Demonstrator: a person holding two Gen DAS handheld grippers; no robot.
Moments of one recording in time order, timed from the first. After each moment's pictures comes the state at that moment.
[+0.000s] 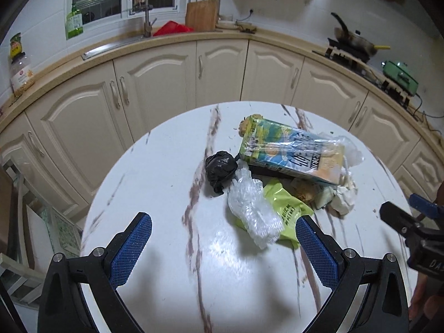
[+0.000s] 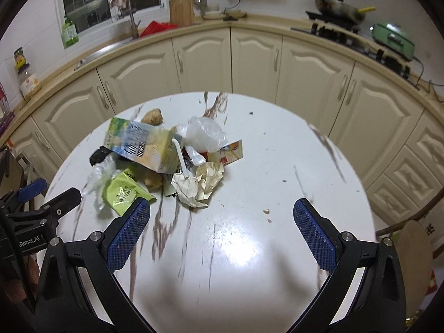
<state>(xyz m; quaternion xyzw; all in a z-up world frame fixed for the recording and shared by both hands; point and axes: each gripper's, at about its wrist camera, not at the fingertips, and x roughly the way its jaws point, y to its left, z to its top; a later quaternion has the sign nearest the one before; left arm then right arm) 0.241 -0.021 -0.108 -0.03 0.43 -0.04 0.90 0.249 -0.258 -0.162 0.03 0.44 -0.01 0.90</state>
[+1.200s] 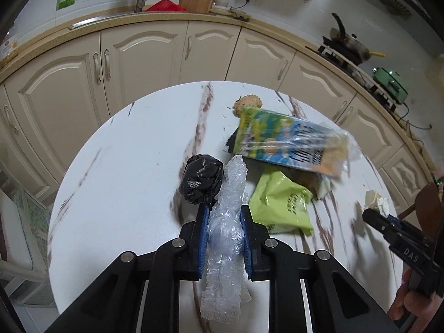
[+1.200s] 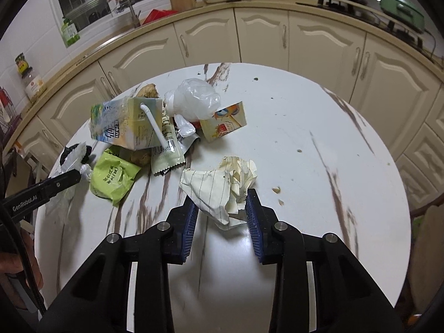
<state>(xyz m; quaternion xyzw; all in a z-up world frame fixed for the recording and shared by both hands) 0.313 0.014 -0.148 -0.10 0.45 -0.10 0.88 0.246 -0.282 -0.202 0.07 0.46 0.03 0.88</state>
